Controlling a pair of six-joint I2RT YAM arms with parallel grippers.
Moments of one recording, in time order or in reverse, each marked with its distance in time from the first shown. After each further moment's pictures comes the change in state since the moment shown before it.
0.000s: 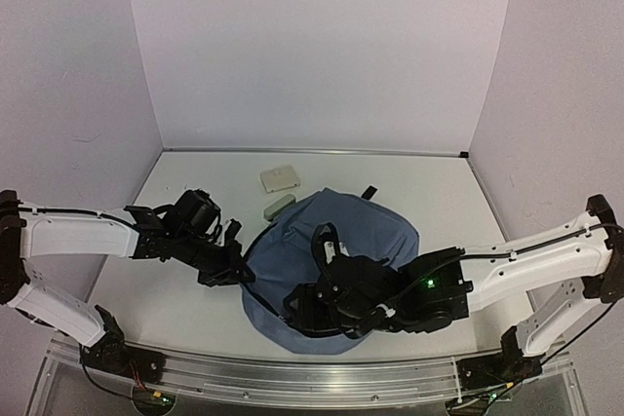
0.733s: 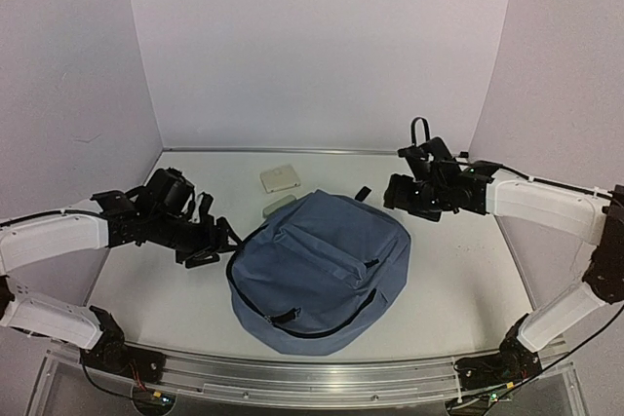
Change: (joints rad) left arm 0.073 -0.167 0.089 -0.192 -0.156 0.051; right arm -0.816 -0.074 -0.009 -0.122 -0.081 -0.376
